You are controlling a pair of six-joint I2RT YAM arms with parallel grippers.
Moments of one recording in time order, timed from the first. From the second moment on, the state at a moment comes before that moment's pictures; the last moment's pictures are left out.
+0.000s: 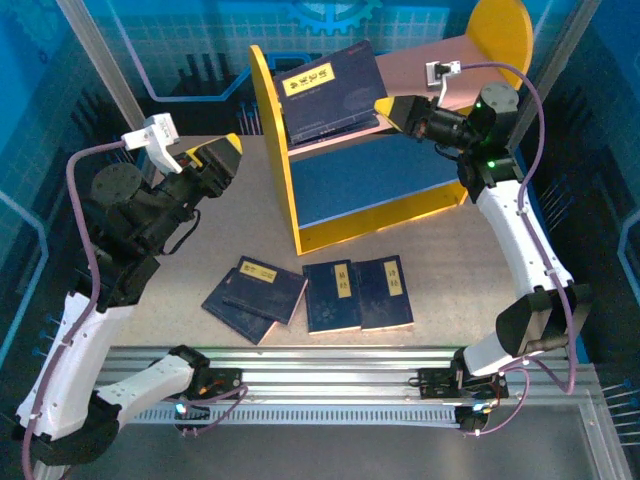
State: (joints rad) left arm -0.40 0.96 1.46 -0.45 0.03 -0.68; right arm 0.15 1.52 1.59 0.09 -1.00 1.04
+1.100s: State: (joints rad) left arm -0.40 0.95 1.42 -0.45 0.02 -0.68; right arm 0.19 1.53 1.62 -0.01 -0.95 0.94
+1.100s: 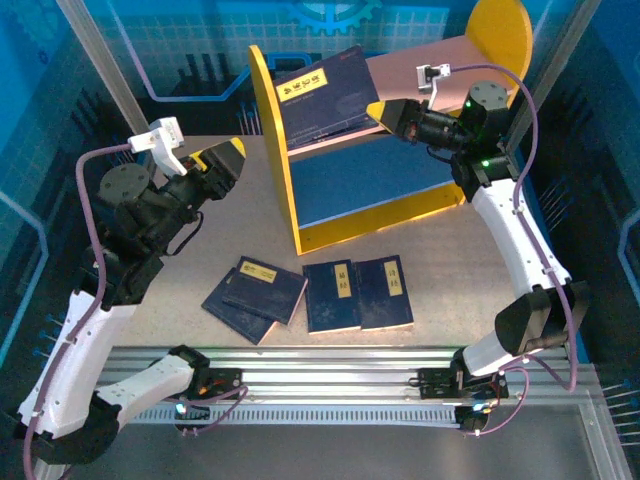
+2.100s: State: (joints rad) left arm -0.40 0.95 1.42 -0.46 0.00 -0.66; right arm 0.21 1.57 1.86 -0.46 -0.82 0.59
